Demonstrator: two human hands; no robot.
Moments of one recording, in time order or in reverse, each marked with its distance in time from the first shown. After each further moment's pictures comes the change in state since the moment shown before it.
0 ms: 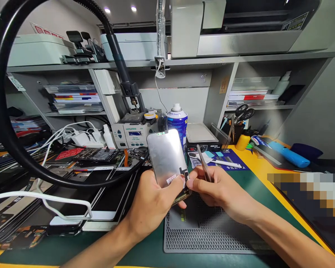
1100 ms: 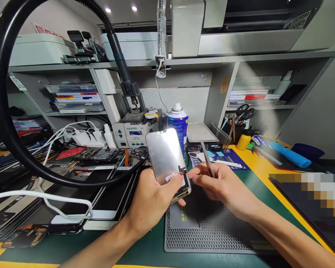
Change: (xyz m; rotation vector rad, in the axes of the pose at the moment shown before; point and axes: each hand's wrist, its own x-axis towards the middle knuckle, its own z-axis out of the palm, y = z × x) left_hand 0.003 -0.007 -0.003 -0.021 0.053 -0.006; right_hand -0.001 -0.007 -0.002 -0.098 0.093 -0.023
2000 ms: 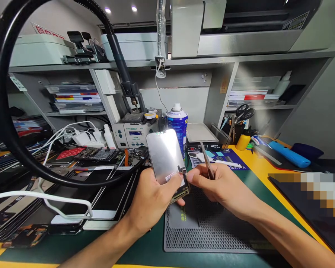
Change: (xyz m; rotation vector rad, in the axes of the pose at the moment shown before) left_hand 0.002 -0.002 0.000 -0.006 0.008 -0.014; right_hand -0.001 -0.001 0.000 -0.113 0.009 0.008
